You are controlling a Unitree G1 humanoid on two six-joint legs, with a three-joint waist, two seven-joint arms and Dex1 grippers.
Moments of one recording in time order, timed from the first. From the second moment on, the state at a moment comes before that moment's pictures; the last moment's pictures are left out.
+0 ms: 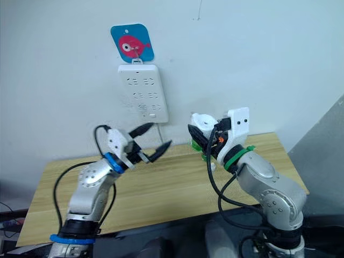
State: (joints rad) left arm -0.25 0.39 0.08 -0.06 -0.29 0.02 -0.66; right arm -0.36 -0.26 -0.04 -0.74 0.79 1.01 -0.01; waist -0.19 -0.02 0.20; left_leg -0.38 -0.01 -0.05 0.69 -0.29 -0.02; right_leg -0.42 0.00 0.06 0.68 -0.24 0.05
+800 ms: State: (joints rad) left arm -0.63 0.48 0.12 0.44 -0.30 0.04 -0.83; right arm -0.34 -0.33 0.02 -0.77 0.73 0.99 0.07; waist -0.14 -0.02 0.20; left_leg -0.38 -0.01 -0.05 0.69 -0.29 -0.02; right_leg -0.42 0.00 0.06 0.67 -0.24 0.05
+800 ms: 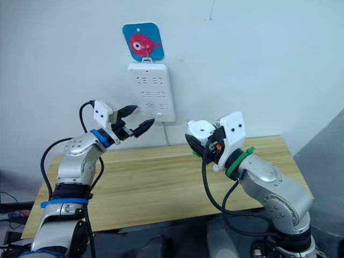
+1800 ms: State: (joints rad) left arm -0.82 0.48 0.06 0.51 -0.31 0.26 -1.08; right arm -0.40 -0.36 0.03 -0.80 0.77 1.01 0.11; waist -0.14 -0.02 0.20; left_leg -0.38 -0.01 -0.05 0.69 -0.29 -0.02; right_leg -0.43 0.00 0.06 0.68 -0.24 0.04
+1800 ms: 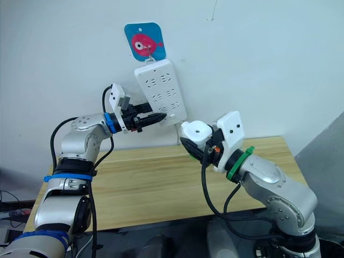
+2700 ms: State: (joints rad) left arm -0.80 0.47 0.06 0.44 -0.33 0.30 -1.06; right arm -0.67 -0.11 0.18 -0.43 0.45 1.03 -0.03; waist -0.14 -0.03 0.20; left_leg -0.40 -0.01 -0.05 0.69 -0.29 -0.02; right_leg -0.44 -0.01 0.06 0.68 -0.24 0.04
